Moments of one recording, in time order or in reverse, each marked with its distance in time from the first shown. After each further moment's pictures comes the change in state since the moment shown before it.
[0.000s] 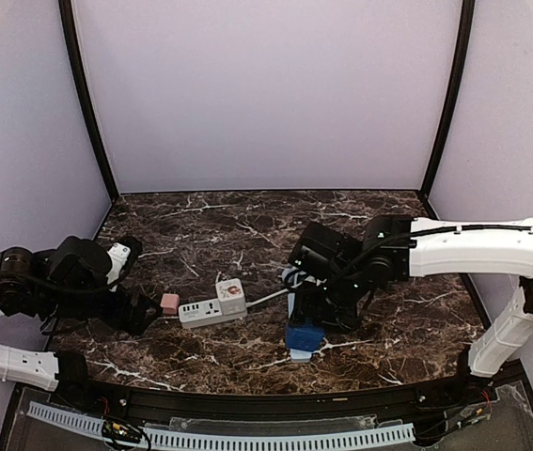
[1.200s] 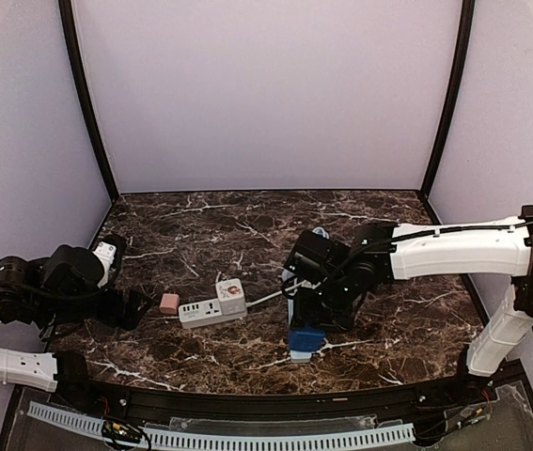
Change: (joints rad) left arm 0.001 -0.107 -0.078 0.013 -0.148 -0.048; right arm -0.045 0.072 -0.039 0.050 -0.002 -0.113
